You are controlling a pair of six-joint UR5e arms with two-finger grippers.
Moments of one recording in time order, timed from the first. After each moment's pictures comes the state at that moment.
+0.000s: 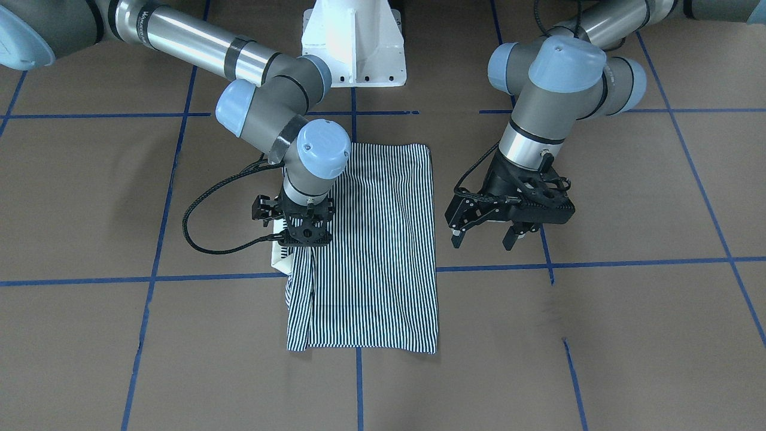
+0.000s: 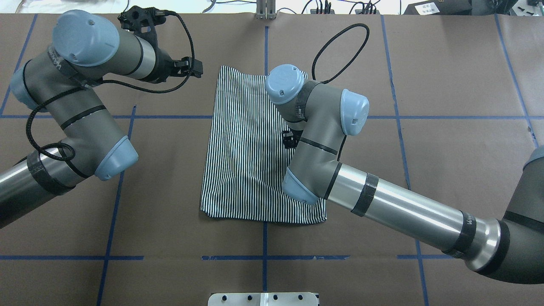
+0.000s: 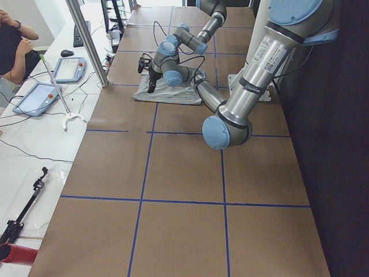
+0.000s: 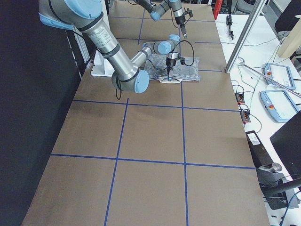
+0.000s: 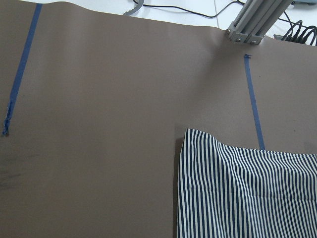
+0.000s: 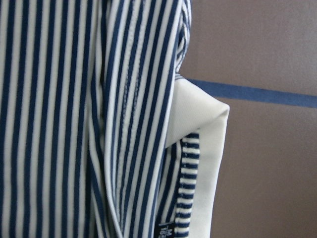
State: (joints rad) left arm -0.80 -2.14 -1.65 -1.97 -1.82 -1.15; right arm 0.58 -0.70 1.30 -1.84 1.84 0.95
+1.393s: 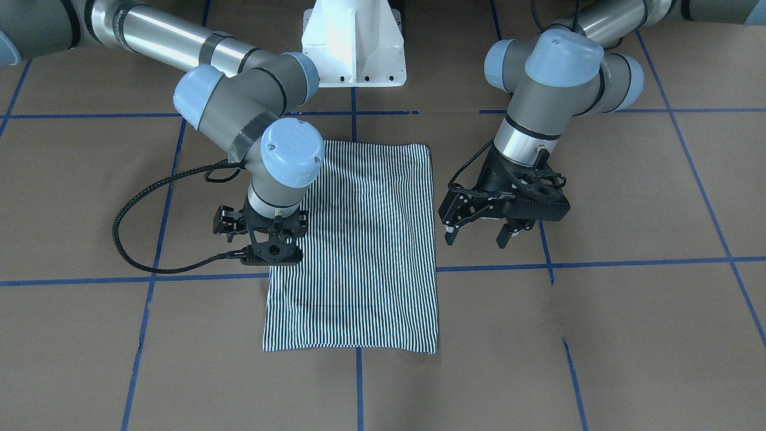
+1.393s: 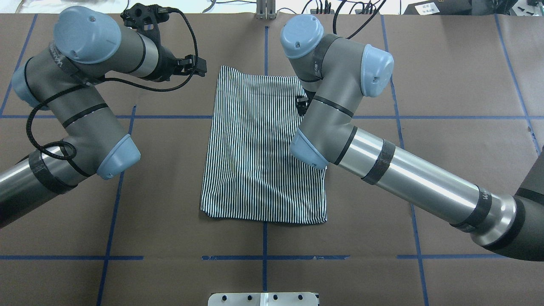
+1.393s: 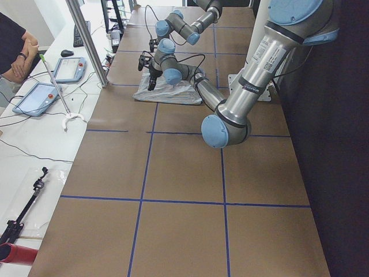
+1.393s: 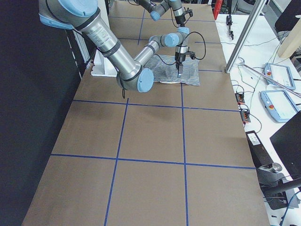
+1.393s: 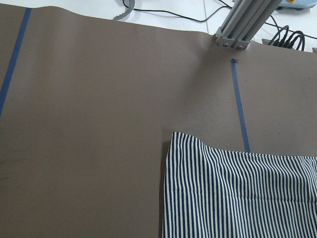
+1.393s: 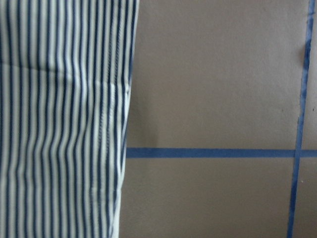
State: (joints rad) left arm -0.80 -2.15 -1.66 -1.96 -1.84 -1.16; right arm 0.70 -0.67 1.40 -1.94 1.85 0.85
